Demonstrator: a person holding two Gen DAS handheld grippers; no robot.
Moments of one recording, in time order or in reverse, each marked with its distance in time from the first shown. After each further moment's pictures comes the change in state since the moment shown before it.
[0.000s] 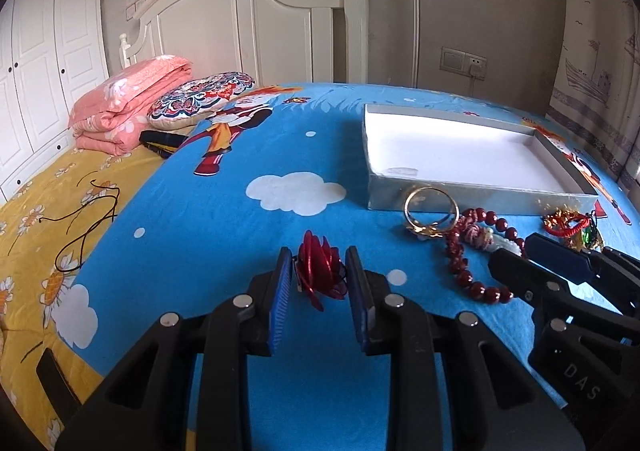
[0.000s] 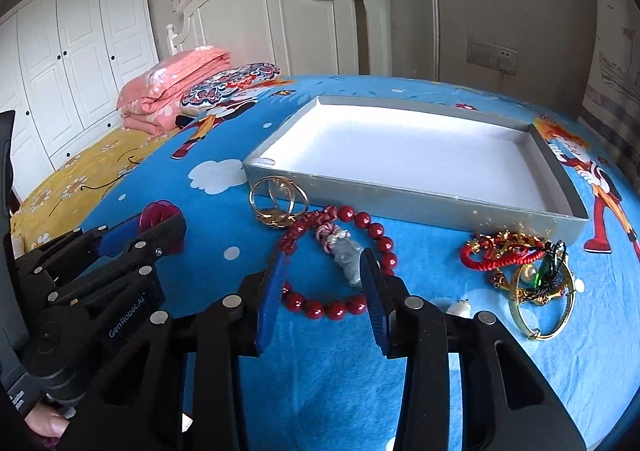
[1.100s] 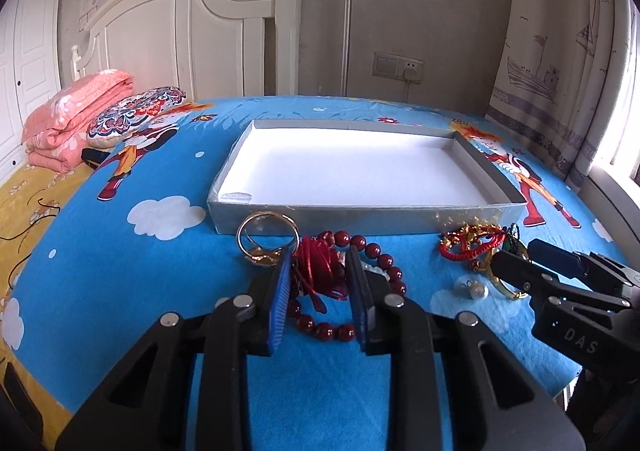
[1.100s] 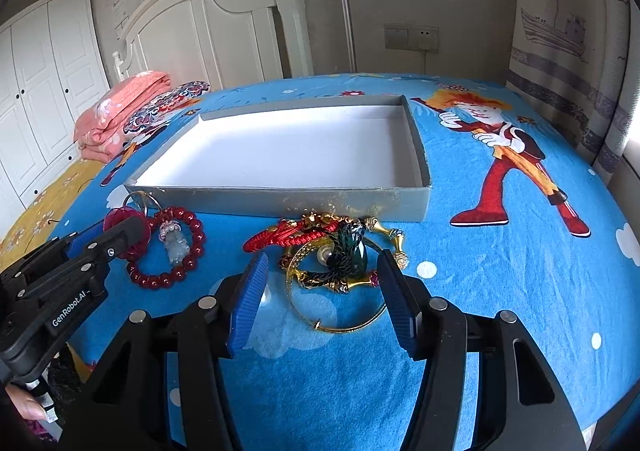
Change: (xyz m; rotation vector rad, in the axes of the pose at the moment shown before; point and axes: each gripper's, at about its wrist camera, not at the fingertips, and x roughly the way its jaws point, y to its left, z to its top) left arm -0.003 -0.089 0.011 0.028 -0.033 -0.202; right arm -0.032 -0.123 -0.016 0.142 -0.014 -0.122
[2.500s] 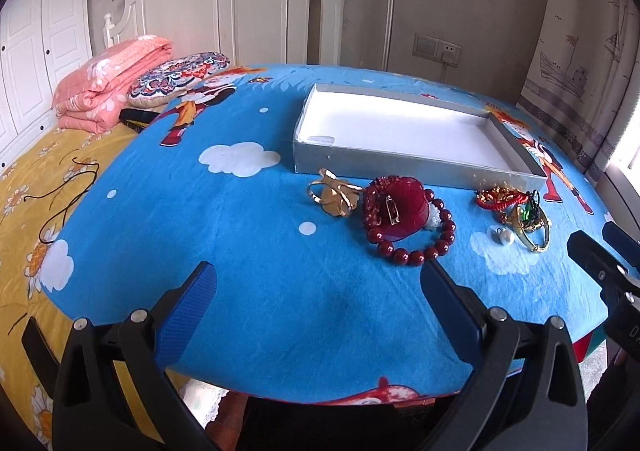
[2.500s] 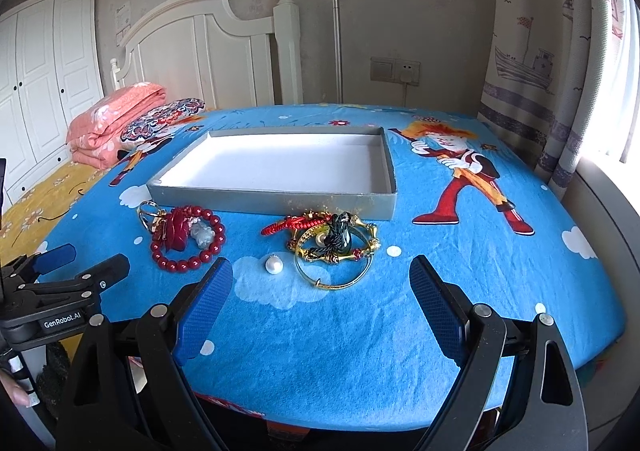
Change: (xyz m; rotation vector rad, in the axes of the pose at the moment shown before) left arm -0.041 0.032 -0.023 -0.062 0.105 0.104; right arm -0.060 0.012 -0.021 -0.027 -0.090 -0.084
